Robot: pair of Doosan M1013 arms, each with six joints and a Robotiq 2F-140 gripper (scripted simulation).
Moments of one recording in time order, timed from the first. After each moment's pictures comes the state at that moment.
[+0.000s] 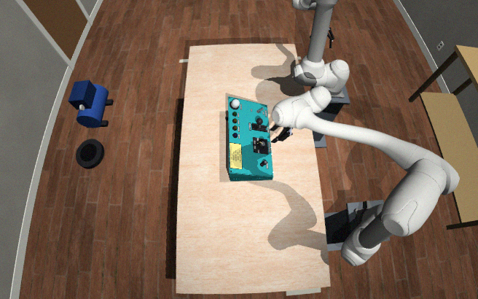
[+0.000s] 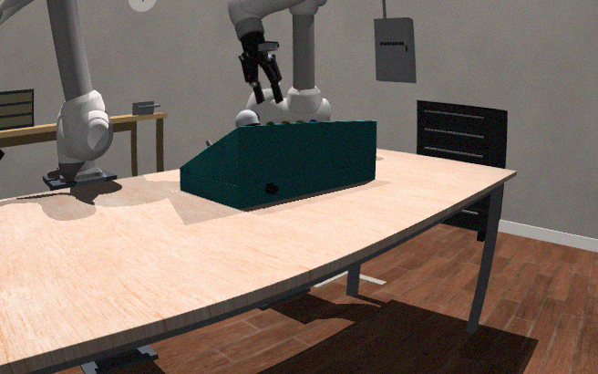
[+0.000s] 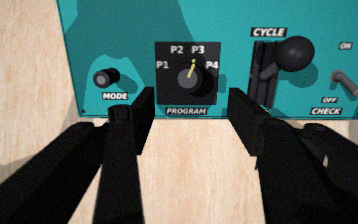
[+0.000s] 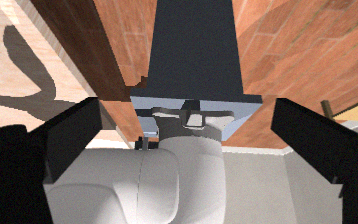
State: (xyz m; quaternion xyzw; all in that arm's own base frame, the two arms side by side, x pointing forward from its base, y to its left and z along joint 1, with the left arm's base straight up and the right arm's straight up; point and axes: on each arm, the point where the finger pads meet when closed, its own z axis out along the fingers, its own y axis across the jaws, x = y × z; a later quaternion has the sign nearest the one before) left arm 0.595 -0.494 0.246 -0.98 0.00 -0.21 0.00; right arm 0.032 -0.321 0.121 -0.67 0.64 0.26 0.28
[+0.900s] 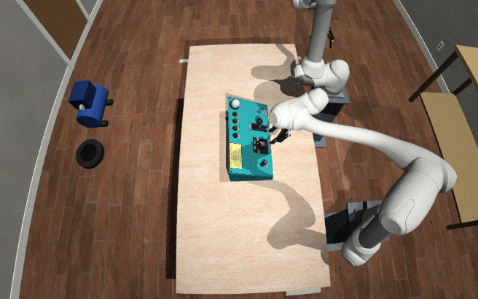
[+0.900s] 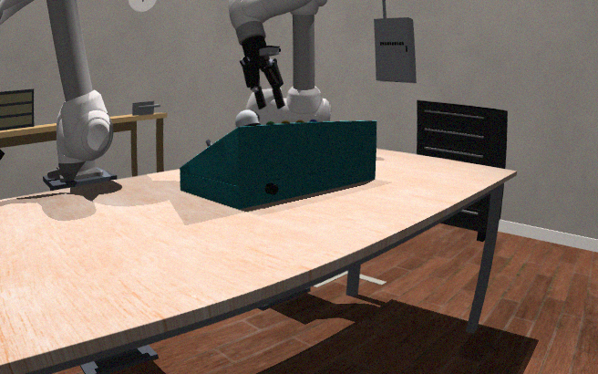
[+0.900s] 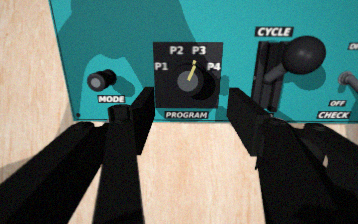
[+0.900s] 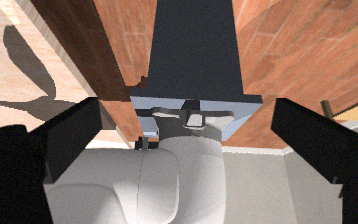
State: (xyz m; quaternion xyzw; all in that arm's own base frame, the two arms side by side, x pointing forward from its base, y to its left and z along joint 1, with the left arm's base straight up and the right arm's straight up) left arm 0.602 -0.494 0.230 -0.98 0.00 -0.21 0.00; right arm 0.032 -0.321 0.121 -0.67 0.64 0.26 0.28
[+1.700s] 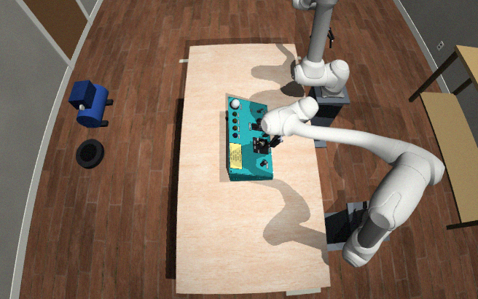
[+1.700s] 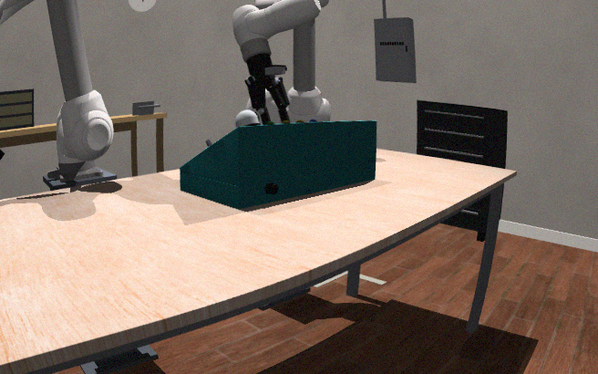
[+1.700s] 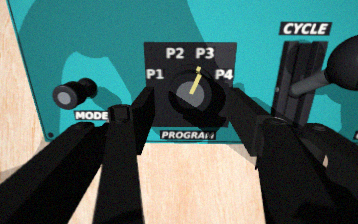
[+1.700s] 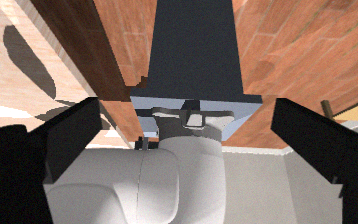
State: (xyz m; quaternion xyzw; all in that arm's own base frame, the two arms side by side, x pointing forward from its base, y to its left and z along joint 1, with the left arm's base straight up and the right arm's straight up) left arm 0.630 -0.494 0.165 -0.98 0.00 -0.21 0.00; right arm 0.032 -0.321 0.121 -0.67 0.64 0.26 0.28
